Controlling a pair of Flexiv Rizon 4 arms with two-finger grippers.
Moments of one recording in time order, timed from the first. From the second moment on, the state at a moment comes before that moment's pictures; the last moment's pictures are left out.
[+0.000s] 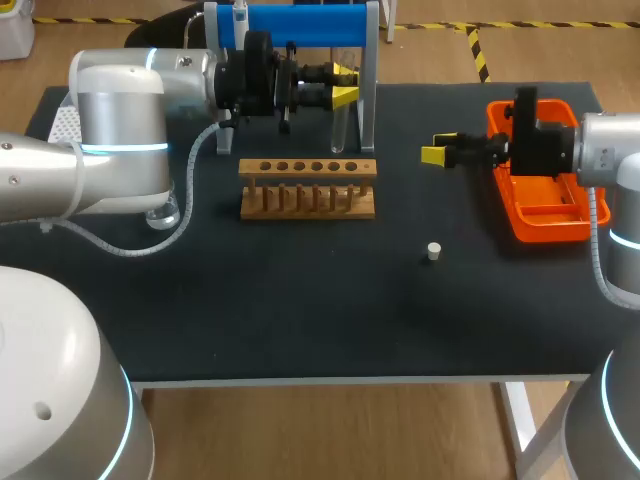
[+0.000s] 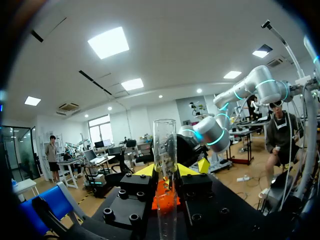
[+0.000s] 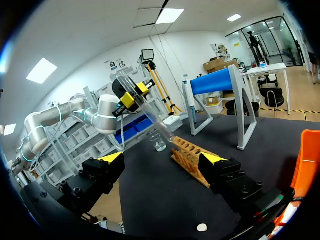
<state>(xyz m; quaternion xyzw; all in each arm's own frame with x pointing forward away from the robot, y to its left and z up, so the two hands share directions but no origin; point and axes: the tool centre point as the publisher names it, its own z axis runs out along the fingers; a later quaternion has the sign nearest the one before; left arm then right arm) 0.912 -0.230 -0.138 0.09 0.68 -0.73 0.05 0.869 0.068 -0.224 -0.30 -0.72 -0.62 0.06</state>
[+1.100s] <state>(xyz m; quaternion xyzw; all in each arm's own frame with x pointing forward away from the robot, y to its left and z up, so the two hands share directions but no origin) 0.928 -0.219 -0.147 0.08 0.68 -0.72 0.03 0.869 0.071 -0.231 -0.25 -0.76 -0.61 0.01</state>
